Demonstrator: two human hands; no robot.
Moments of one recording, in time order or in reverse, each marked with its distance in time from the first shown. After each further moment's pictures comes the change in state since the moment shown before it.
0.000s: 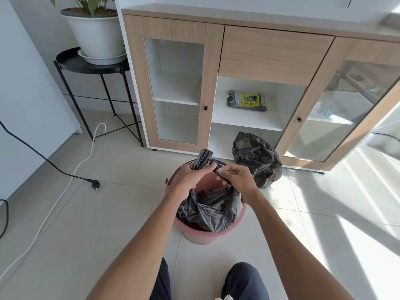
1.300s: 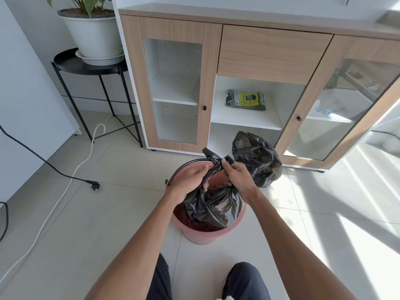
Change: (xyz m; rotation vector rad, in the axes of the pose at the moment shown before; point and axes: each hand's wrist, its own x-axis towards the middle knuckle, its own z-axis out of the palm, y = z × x) left_hand -0.007 -0.004 -0.006 0.062 -0.269 0.101; right_hand 0.000 -0.011 0.007 0.020 0.032 0.009
